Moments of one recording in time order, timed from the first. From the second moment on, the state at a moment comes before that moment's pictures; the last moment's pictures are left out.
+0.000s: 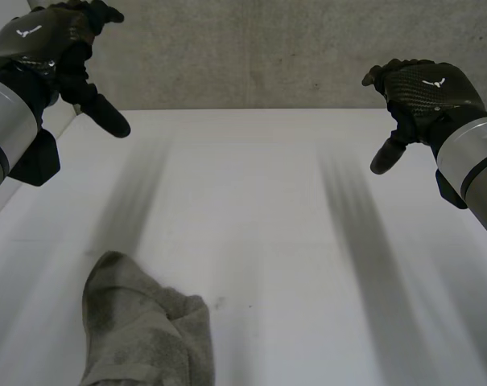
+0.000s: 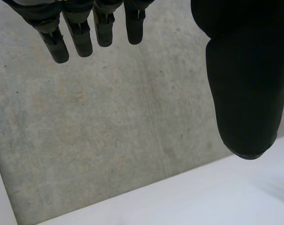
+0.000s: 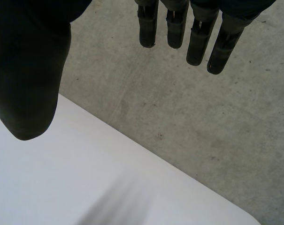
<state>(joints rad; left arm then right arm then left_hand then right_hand) 4.28 -1.59 -1.30 2.93 -1.66 3.10 1.96 -1.44 1.38 0.12 1.56 2.96 0.17 0.16 0.17 0.17 0.03 0.23 0.25 0.24 0.26 0.06</state>
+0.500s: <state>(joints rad) 4.39 -1.61 -1.71 2.80 -1.22 3.59 1.96 -1.33 1.38 0.13 1.44 2.80 0.19 0.20 0.20 0.20 0.03 0.23 0.25 0.24 0.26 0.06</state>
